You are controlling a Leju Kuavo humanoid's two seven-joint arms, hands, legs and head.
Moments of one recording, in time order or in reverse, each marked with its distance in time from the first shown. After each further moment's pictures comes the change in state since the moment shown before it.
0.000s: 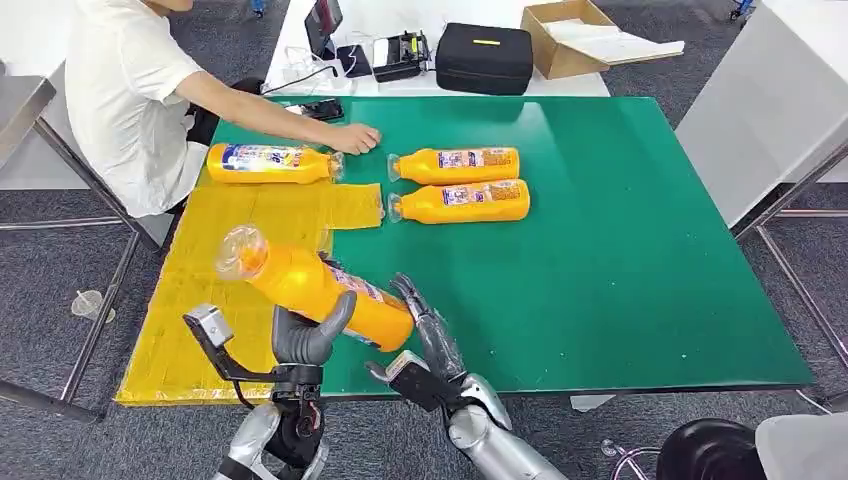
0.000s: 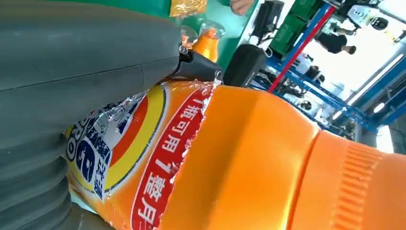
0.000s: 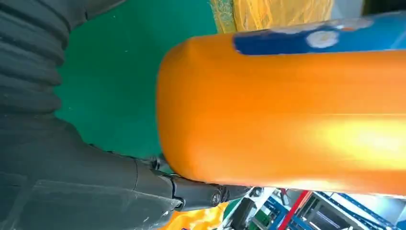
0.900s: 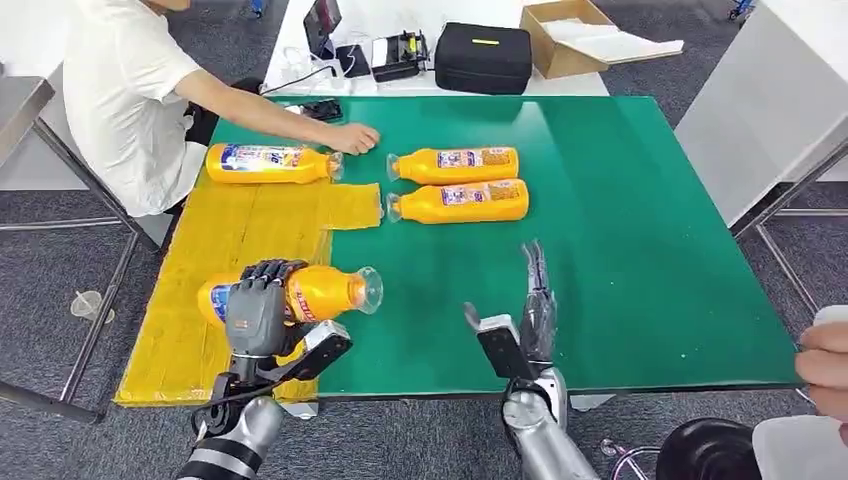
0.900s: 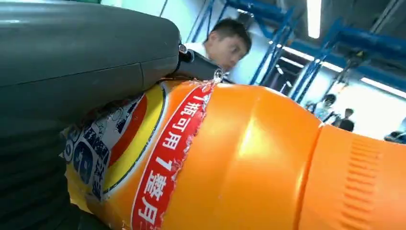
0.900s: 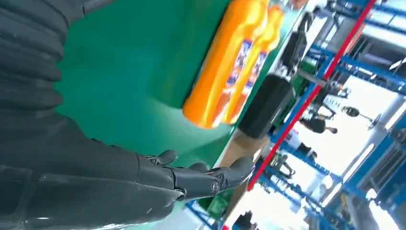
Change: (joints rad) left arm -0.109 0.051 0.241 0.283 -1.659 0.584 0.158; right arm 0.110 -0.032 -0.389 -0.222 0.043 -0.306 0.002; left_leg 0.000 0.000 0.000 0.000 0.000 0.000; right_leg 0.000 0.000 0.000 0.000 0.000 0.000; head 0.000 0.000
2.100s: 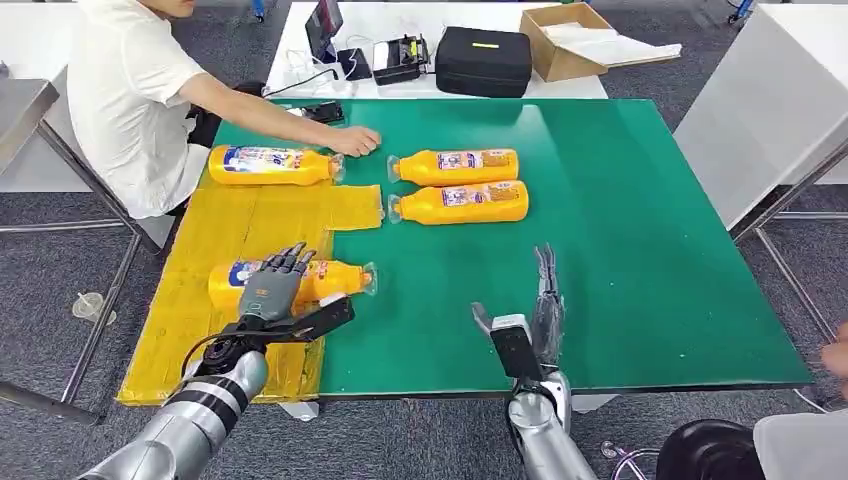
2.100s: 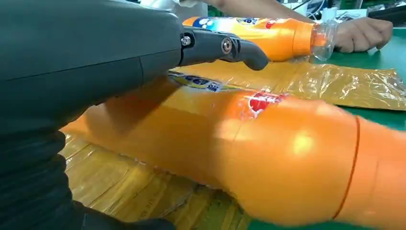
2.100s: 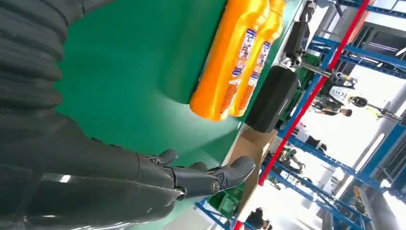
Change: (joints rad) left arm -0.345 0.067 -0.059 0.529 -0.101 -0.393 0.239; right arm 0.009 0.036 -0.090 0.000 0.000 0.049 -0.026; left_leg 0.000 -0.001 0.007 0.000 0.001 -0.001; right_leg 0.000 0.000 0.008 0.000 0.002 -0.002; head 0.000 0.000
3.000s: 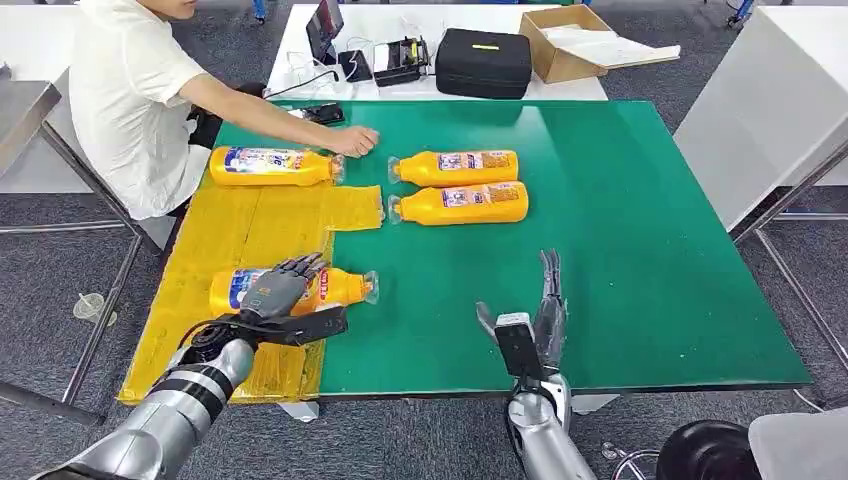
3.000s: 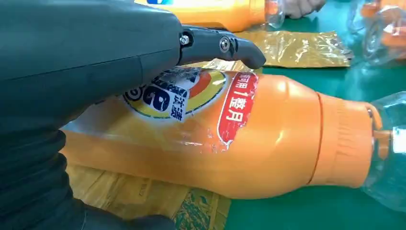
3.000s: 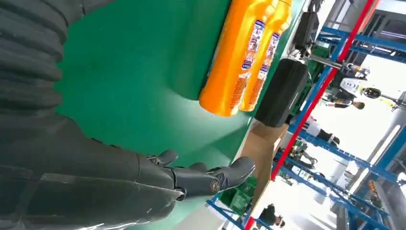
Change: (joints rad) left arm -0.032 0.055 -0.079 -0.002 0.111 -0.218 -0.200; right arm -0.011 -0.002 0.006 0.037 -0.055 -0.036 0.000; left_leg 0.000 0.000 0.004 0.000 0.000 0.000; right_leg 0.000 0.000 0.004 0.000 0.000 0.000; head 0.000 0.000
